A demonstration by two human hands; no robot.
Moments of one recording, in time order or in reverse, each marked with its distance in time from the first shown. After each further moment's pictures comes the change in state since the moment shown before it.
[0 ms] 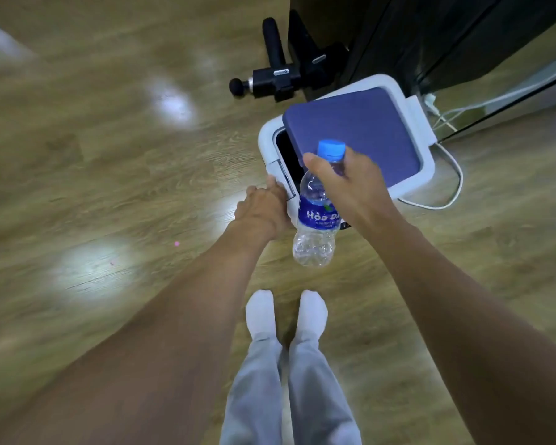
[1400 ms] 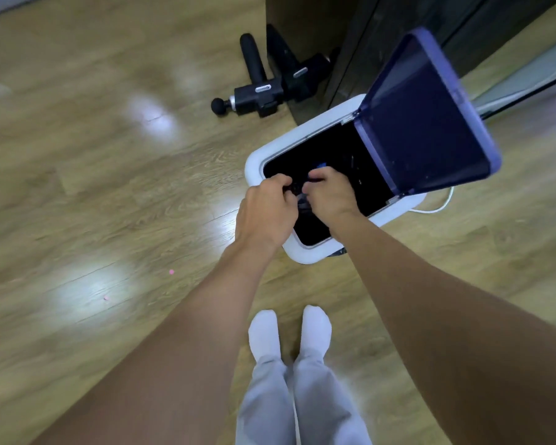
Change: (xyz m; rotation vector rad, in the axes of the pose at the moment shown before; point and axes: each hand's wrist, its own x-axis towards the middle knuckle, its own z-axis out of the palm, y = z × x) left_hand 0.020 0.026 -0.034 -0.374 0.359 0.051; right_hand 0.089 0.040 0.040 0.150 0.063 0.363
